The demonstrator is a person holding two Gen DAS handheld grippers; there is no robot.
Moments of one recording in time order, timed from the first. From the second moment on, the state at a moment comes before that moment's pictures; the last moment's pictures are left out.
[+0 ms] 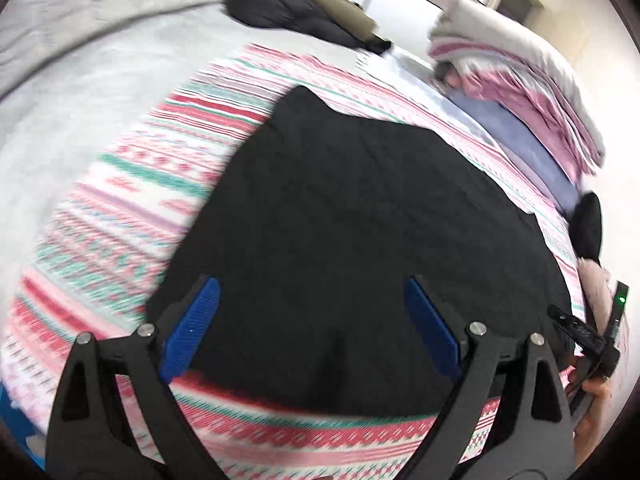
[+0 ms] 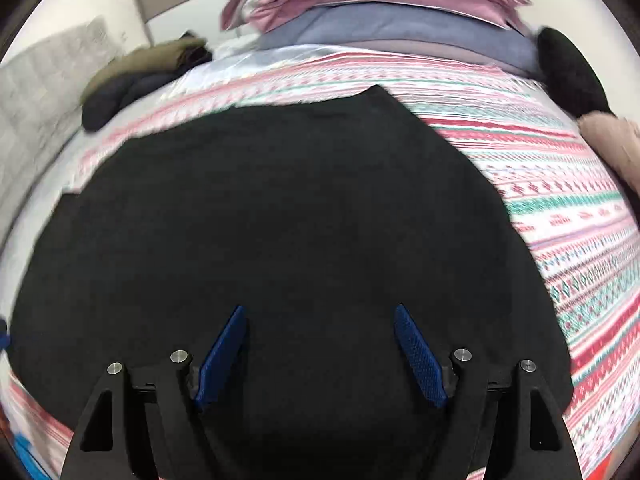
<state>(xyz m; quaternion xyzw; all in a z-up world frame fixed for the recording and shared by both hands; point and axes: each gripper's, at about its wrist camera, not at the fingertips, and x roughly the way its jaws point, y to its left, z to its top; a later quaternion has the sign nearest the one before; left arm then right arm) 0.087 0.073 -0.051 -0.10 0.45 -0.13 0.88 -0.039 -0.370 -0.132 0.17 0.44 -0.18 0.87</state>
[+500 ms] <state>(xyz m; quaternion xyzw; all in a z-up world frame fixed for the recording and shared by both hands) 0.075 0.116 -0.121 -0.34 0.53 -0.14 0.76 -0.047 -0.337 -0.113 0.21 0.40 -0.13 0.88</state>
